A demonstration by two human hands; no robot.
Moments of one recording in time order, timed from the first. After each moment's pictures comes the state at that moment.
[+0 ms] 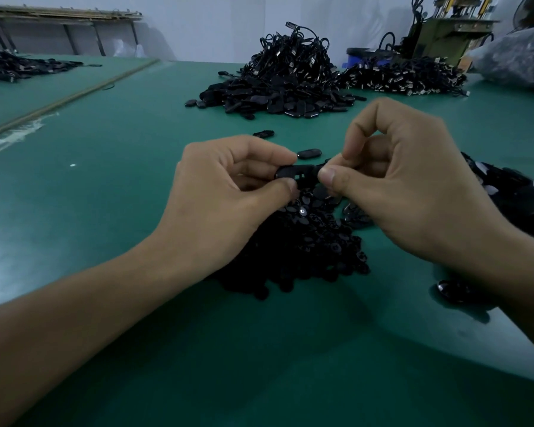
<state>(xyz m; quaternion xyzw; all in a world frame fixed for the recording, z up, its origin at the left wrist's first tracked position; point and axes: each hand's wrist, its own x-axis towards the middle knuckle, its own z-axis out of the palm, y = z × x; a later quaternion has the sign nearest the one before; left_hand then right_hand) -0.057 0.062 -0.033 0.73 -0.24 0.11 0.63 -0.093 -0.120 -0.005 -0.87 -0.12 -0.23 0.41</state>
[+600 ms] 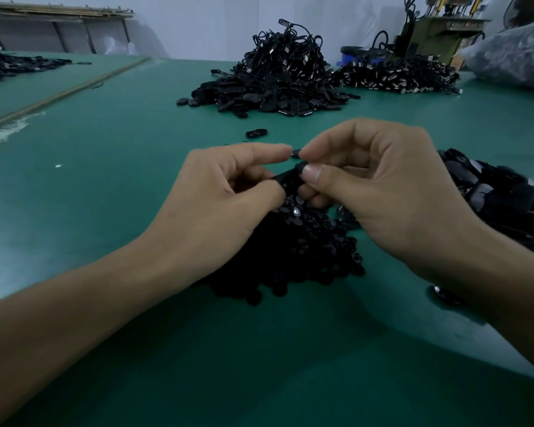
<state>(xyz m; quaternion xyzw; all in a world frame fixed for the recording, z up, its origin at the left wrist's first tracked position) -0.054 0.062 -0.034 0.75 -0.24 0.06 0.61 -0.090 -0.110 -0.010 -0.80 -0.12 -0.16 0.56</state>
